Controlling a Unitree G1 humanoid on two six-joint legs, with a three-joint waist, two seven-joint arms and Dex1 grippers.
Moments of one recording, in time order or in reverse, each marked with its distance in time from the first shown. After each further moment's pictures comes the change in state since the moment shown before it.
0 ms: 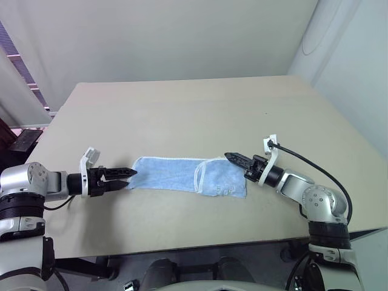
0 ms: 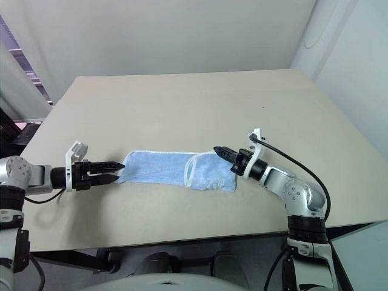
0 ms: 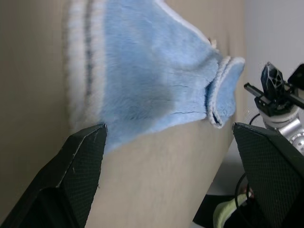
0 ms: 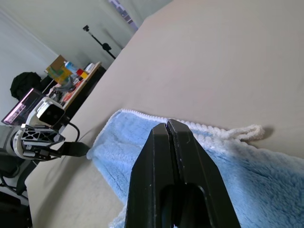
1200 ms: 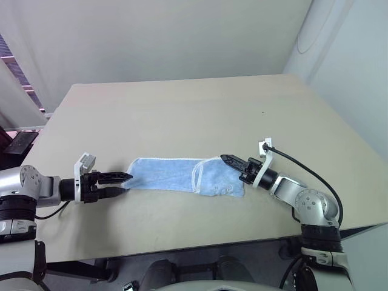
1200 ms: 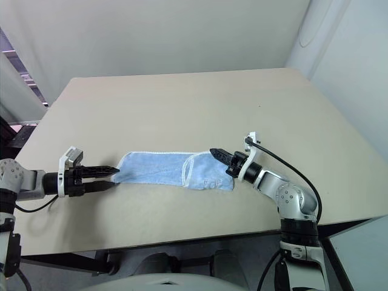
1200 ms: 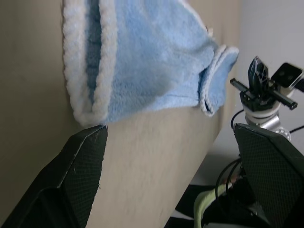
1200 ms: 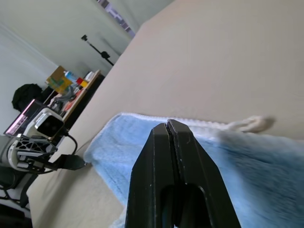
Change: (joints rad) left arm 0.034 0.030 -0.007 -0.010 -0.052 0.110 -0.013; right arm 0.020 0.059 -0.003 0.004 -0.020 -0.021 -0.016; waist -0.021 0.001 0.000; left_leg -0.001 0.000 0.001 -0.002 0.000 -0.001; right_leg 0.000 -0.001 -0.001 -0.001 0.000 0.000
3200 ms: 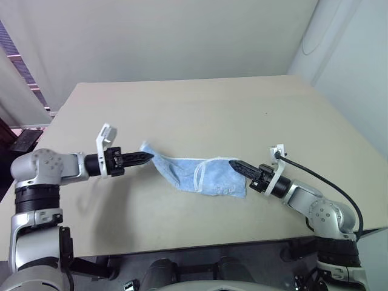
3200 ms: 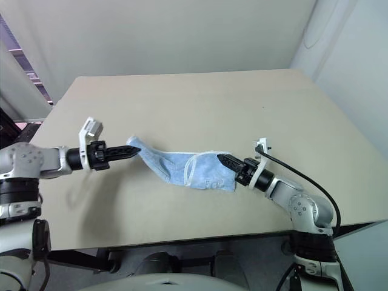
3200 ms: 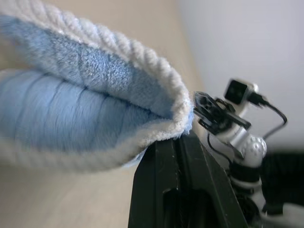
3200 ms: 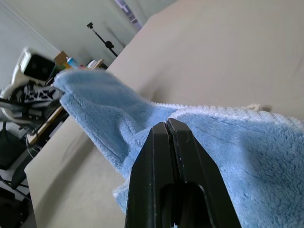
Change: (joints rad) left arm -0.160 -0.164 -0.019 -0.212 -0.111 -0.139 0.045; right arm 0.130 -0.090 0.000 -0.126 0.011 -0.048 0.090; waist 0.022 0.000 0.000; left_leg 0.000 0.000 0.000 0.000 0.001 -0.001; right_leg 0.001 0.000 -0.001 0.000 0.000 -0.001
